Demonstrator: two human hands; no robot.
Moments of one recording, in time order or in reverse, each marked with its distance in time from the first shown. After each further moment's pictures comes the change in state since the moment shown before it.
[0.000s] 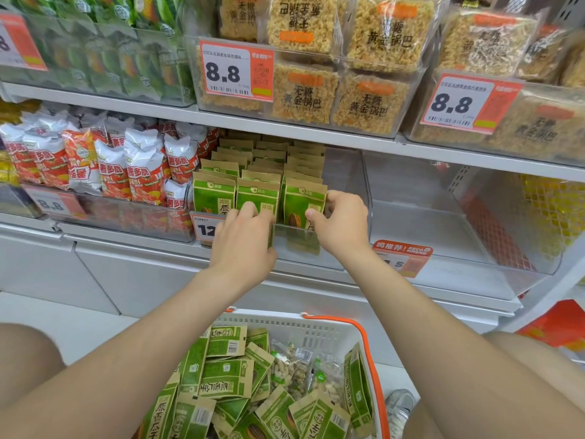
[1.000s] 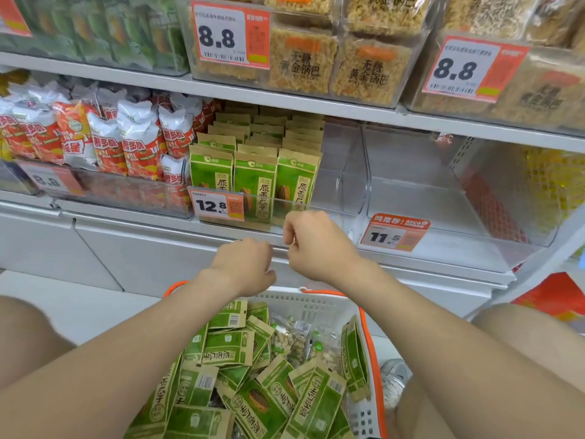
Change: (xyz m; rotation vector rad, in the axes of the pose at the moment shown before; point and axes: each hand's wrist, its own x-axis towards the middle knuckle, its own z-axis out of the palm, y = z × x) left_hand -0.035 -0.011 0.037 0.184 -0.449 0.073; right_hand -0.069 -0.014 -0.006 -0.415 -0.479 -0.305
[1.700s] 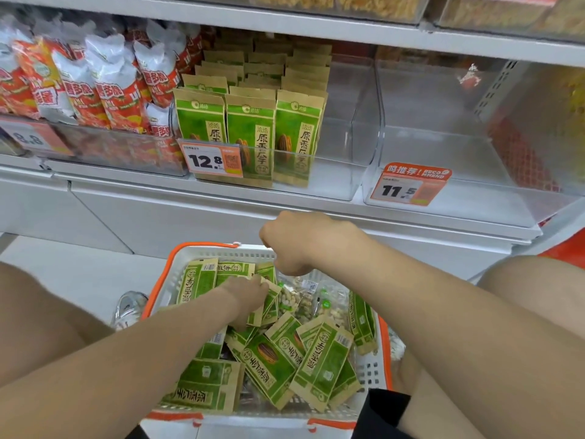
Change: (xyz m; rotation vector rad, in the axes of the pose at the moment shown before) left_hand -0.018 -0.013 0.144 0.384 -0.624 0.260; right_hand -0.016 -0.029 0.021 -0.381 -0.543 -0.181
